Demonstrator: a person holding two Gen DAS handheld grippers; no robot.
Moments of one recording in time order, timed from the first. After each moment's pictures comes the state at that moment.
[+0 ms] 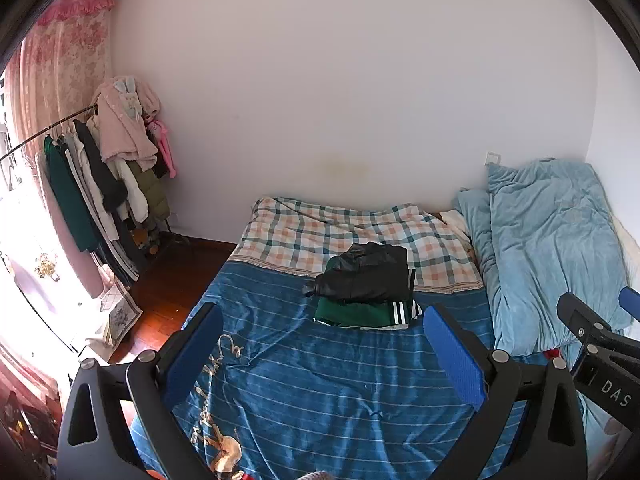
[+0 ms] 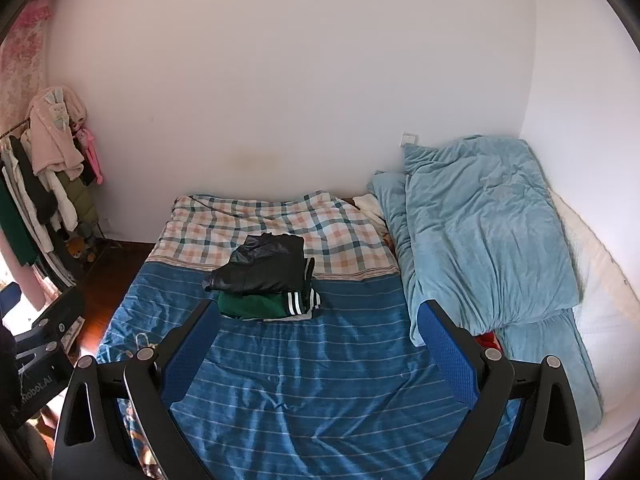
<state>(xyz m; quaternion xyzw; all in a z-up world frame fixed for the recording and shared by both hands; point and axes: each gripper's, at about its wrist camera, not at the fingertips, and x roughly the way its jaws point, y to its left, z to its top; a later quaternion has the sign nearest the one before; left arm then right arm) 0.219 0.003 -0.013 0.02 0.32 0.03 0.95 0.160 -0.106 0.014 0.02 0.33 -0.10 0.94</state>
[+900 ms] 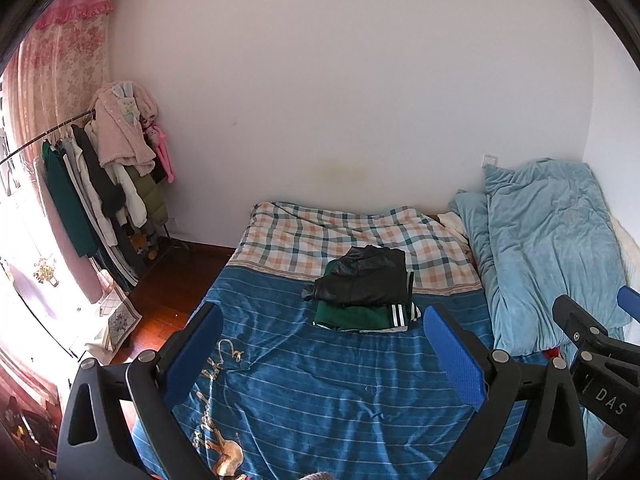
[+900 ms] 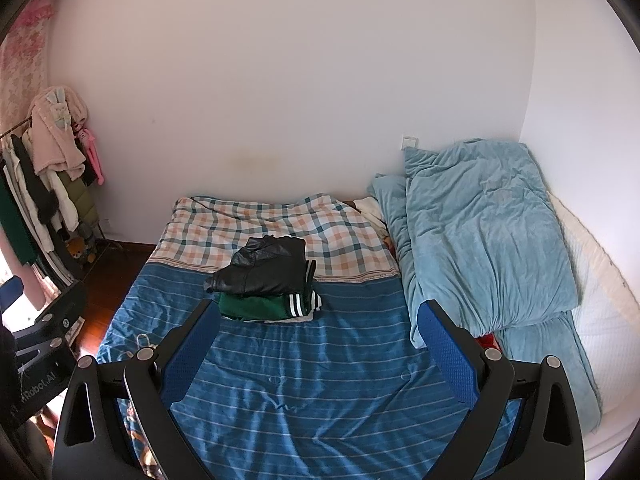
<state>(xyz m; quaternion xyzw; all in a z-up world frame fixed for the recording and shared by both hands) 0.224 0.002 -0.004 0.03 0.31 0.03 0.95 0.158 -0.103 0.013 0.02 0.33 -0.11 0.94</state>
